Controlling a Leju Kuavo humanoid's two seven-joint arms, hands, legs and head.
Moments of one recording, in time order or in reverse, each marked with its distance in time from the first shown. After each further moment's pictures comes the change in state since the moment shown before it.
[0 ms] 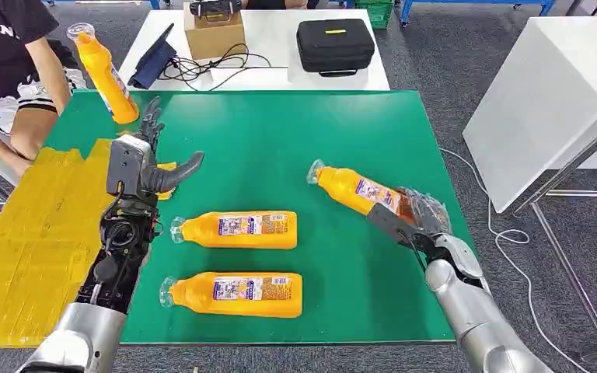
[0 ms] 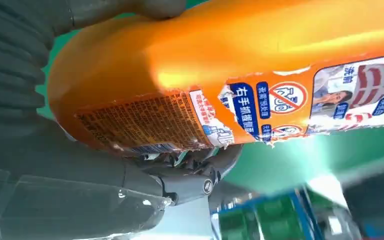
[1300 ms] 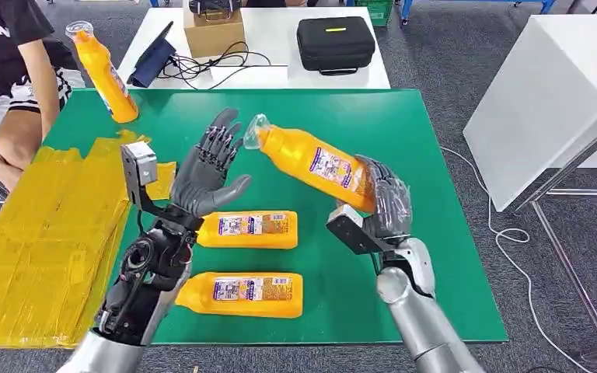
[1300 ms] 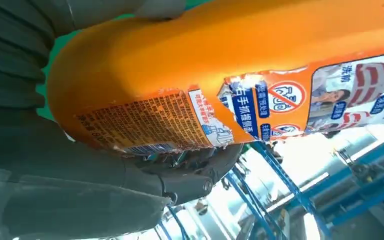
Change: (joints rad) left arm 0.117 -0.053 -0.236 -0.255 0.488 -0.247 0.150; right arm 0.103 0.192 0.045 -0.233 -0.063 -0.308 -0.254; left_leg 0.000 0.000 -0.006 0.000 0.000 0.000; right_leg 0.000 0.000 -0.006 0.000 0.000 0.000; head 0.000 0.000
